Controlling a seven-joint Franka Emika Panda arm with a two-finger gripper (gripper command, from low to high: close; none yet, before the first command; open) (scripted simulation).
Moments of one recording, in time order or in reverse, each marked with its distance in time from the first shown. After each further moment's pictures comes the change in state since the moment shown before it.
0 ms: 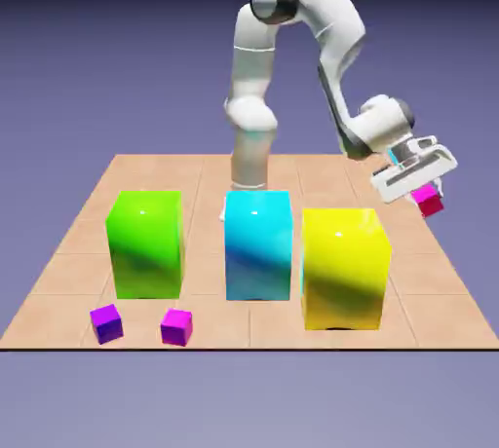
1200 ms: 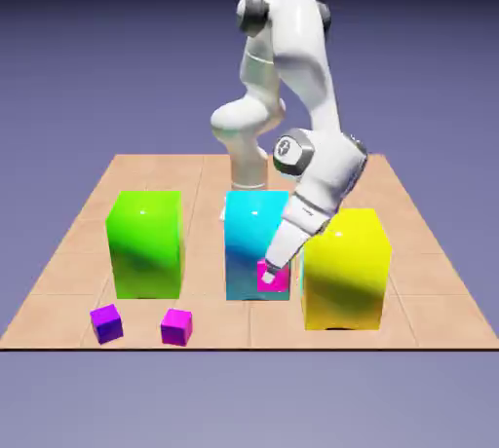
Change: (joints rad) arm -1.057 0.270 0.184 0.319 1.529 -0.590 -0.832
